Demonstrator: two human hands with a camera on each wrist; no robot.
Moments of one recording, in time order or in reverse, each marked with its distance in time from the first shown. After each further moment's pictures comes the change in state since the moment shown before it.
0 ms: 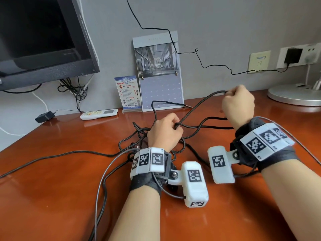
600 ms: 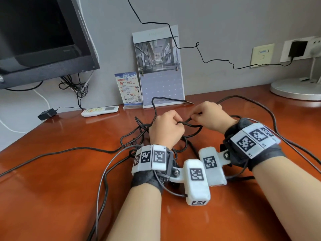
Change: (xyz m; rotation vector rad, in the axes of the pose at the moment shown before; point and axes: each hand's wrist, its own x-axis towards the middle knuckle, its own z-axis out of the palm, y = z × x) left_hand -0.001 0.005 0.004 -0.066 0.047 -0.031; right_hand -0.017 0.005 0.030 -0.370 -0.594 -0.472
